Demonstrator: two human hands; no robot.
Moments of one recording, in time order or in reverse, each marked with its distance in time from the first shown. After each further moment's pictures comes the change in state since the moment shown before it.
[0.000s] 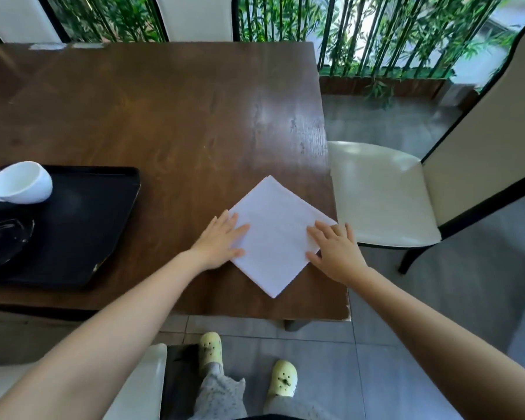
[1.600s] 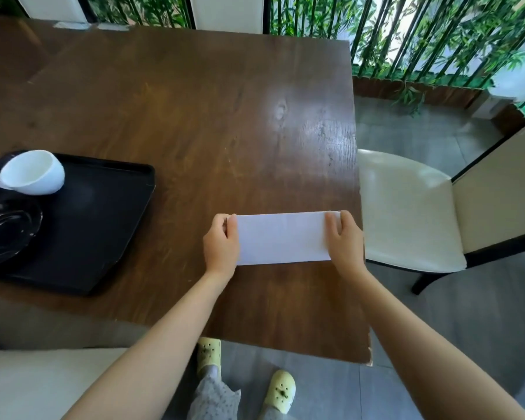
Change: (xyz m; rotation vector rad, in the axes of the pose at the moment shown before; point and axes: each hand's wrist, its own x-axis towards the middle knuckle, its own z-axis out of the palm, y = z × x) left_hand 0.007 0.018 -0.009 -0.978 0.846 -0.556; right_hand 0.069 -0.032 -0.019 0.926 0.403 0.324
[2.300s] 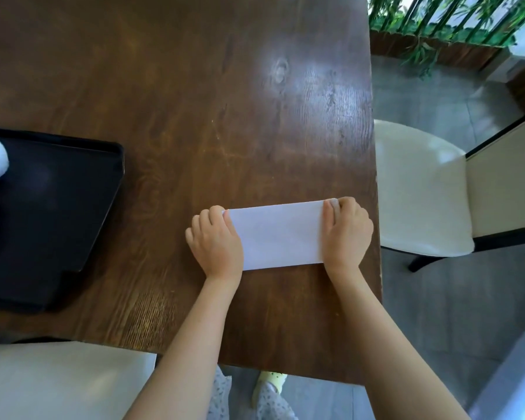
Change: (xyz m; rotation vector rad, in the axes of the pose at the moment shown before) left_hand 0.017 -0.017 0.037 0.563 0.205 0.146; right_hand 0.027 0.014 0.042 -0.507 0.312 -0.175
